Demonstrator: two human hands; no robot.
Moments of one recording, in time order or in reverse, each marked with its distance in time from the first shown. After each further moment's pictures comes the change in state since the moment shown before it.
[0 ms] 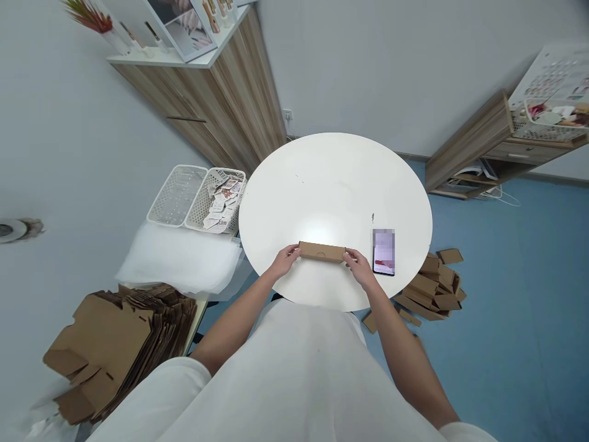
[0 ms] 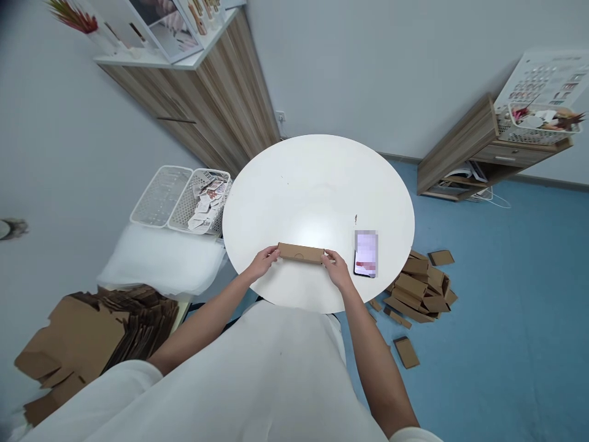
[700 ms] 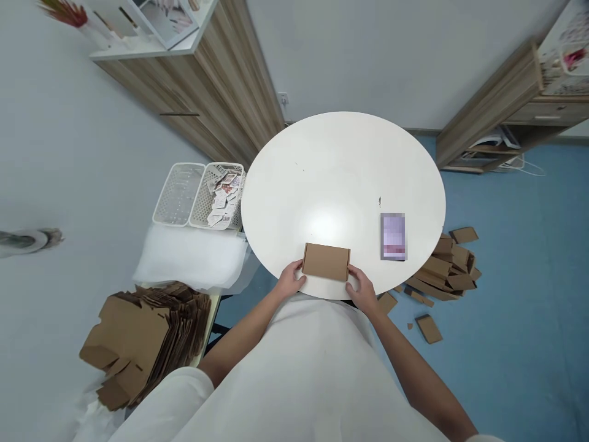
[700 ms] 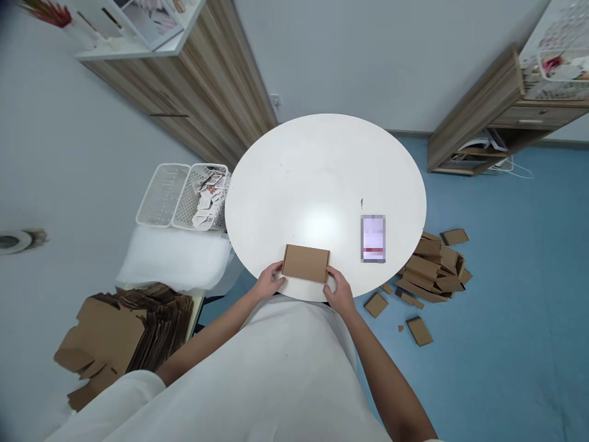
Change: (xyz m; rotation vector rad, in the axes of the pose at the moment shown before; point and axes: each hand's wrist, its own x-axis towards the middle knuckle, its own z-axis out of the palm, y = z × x) left_hand -0.050 -0.057 0.021 0.237 -0.036 0.101; right_hand -0.071 0.070 0.033 -0.103 0.027 -0.271
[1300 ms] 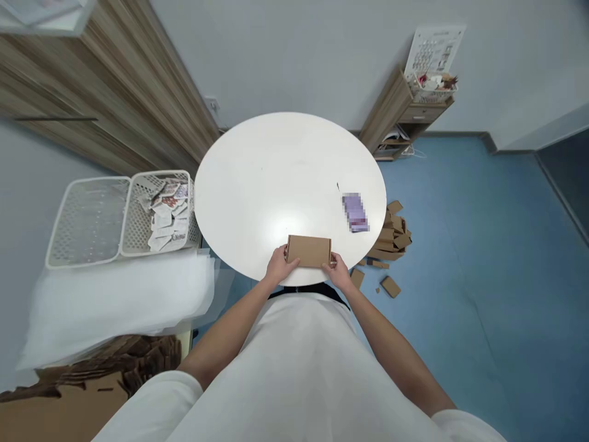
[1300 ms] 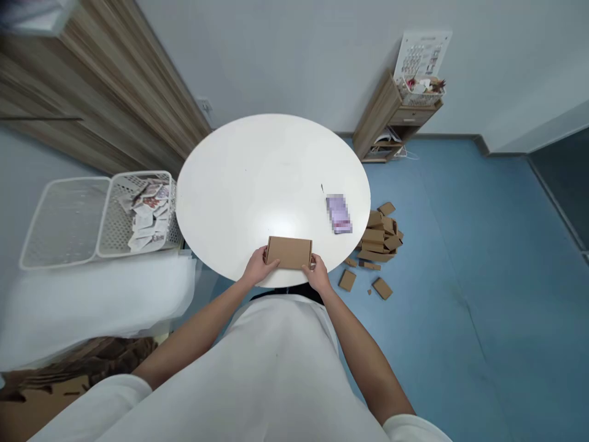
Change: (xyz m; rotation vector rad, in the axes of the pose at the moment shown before) left_hand 0.035 0.003 -0.001 0.146 -0.072 0.113; right_hand -0.015 -0.012 0.049 0.050 0.314 0.348
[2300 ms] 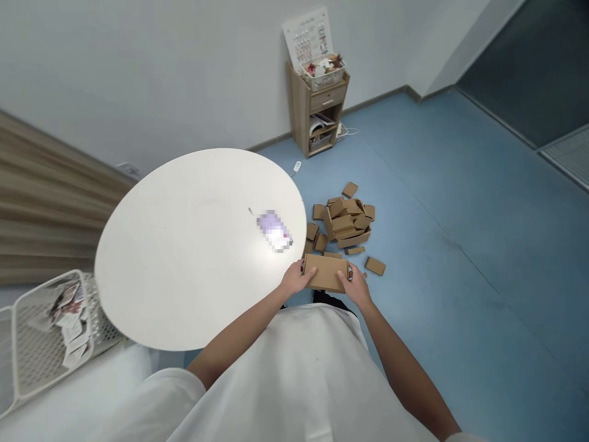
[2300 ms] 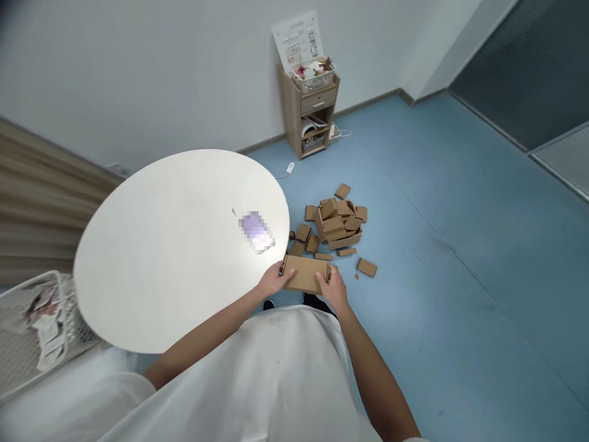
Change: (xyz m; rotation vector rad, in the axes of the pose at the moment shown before) left_hand 0.026 0.192 0.173 0.088 -0.463 0.212; right_hand -0.032 0.114 -0.206 -0.090 0.453 0.161
